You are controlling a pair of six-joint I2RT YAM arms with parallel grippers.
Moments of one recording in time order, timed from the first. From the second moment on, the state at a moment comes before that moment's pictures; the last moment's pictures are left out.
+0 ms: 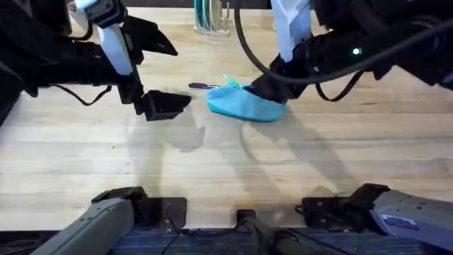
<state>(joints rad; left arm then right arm) 0.15 1.15 1.02 -1.00 0.85 1.27 0.59 1.32 1.20 -0.86 -0.10 -0.24</state>
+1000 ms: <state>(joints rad) 0.15 1.15 1.02 -1.00 0.85 1.27 0.59 1.57 1.21 -0.80 -0.05 -0.69</state>
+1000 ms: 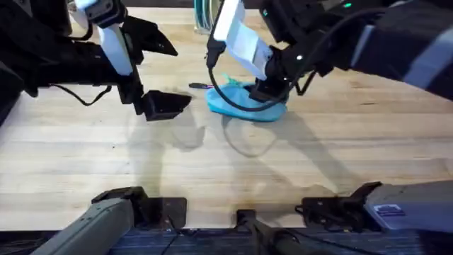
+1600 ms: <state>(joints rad) 0.15 1.15 1.02 -1.00 0.85 1.27 0.58 1.65 1.21 -0.76 -0.05 -0.70</state>
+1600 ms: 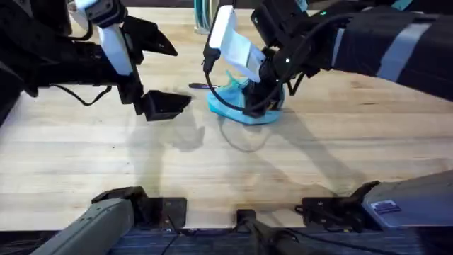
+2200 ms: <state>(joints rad) 0.15 1.15 1.02 -1.00 0.85 1.27 0.58 1.62 1.21 -0.77 -0.09 -0.70</state>
